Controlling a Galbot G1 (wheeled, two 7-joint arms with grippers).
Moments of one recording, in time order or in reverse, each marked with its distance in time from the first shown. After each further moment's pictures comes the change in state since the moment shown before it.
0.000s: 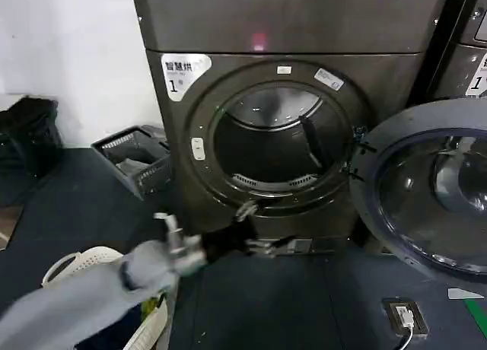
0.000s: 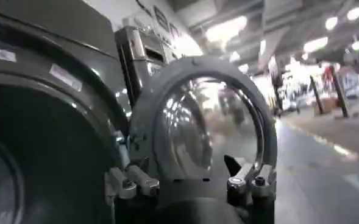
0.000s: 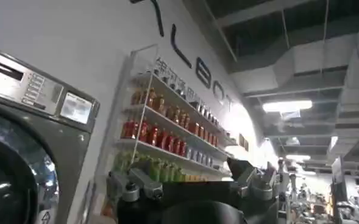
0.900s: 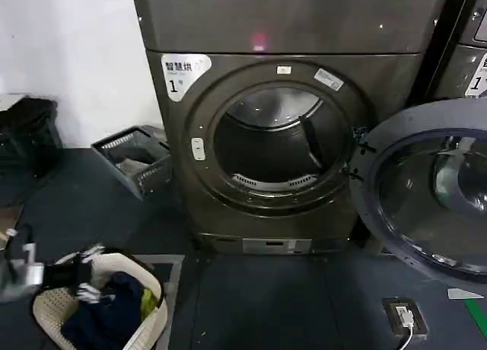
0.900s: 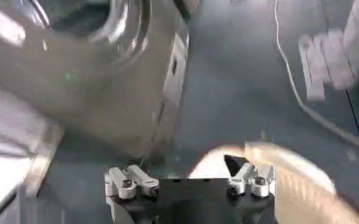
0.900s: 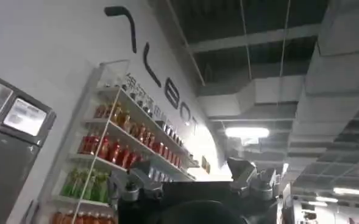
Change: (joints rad) left arm 0.215 0.745 -0.112 0.107 0.334 0.058 0.215; right arm 0.125 -0.044 -0.004 -0.051 -0.164 0.068 0.087
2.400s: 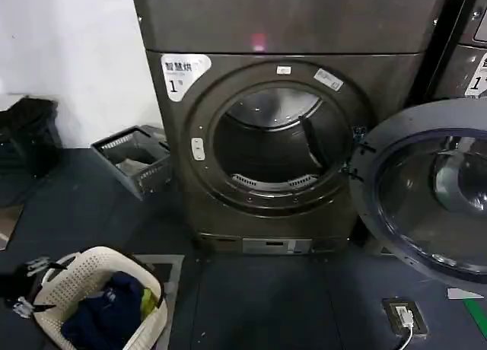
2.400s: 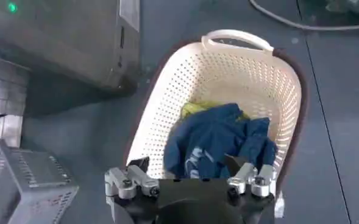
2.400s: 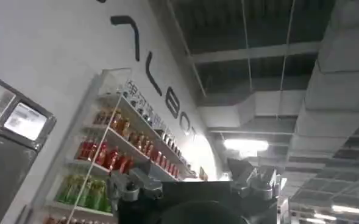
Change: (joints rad) left arm -0.018 0.057 0.027 0.166 0.219 -0.115 0.117; right arm -0.013 0.002 0.021 0.018 -0.033 0.034 -0.005
